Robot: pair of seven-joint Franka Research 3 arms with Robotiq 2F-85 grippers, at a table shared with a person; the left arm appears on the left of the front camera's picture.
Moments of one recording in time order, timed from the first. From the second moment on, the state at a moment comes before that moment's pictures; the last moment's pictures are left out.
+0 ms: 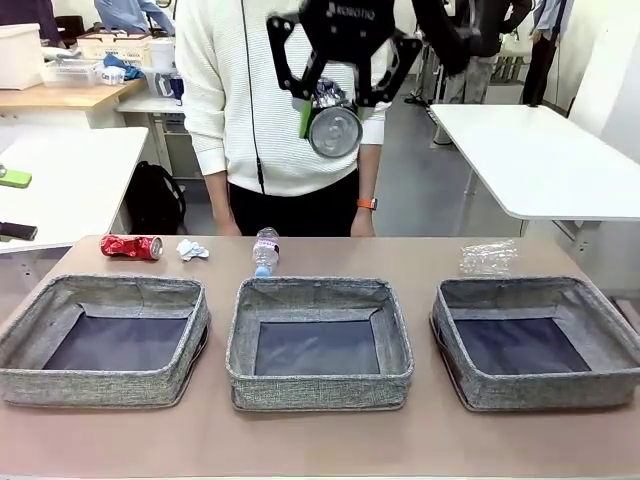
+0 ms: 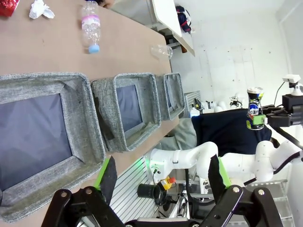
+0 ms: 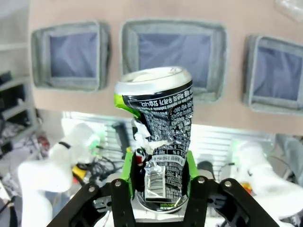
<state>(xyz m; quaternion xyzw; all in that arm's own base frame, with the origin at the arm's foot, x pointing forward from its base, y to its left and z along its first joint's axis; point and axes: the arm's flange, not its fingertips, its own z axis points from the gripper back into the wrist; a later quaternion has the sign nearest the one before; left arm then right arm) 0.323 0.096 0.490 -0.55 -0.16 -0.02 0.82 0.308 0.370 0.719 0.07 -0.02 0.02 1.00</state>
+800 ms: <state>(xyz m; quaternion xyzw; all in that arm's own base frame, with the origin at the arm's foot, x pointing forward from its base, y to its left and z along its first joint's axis) 0.323 0.096 0.490 -0.55 -0.16 -0.02 0.82 0.293 0.388 0.768 0.06 -0.06 -0.01 1.00</state>
